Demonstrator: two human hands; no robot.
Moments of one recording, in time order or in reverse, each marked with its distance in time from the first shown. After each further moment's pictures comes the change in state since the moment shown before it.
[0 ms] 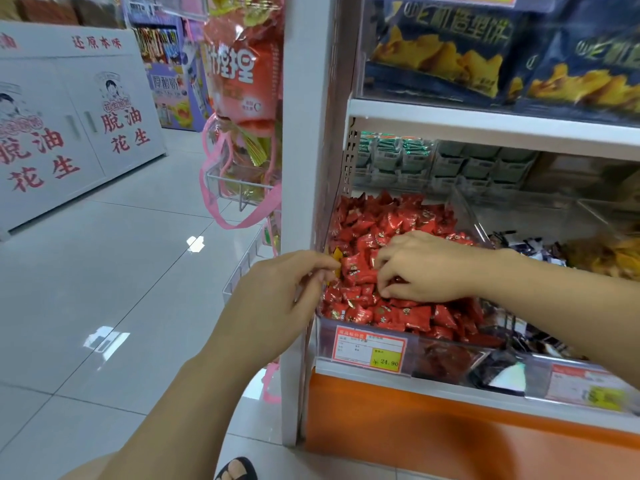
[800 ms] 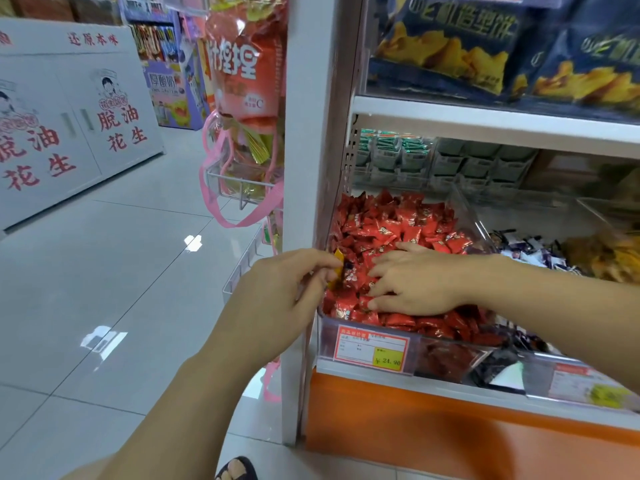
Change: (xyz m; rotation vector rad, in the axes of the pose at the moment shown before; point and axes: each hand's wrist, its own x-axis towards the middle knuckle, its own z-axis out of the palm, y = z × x) left_hand 0.001 -0.001 -0.001 -0.018 -0.011 0.006; right_hand 0.005 -0.019 0.000 0.025 -0.245 0.015
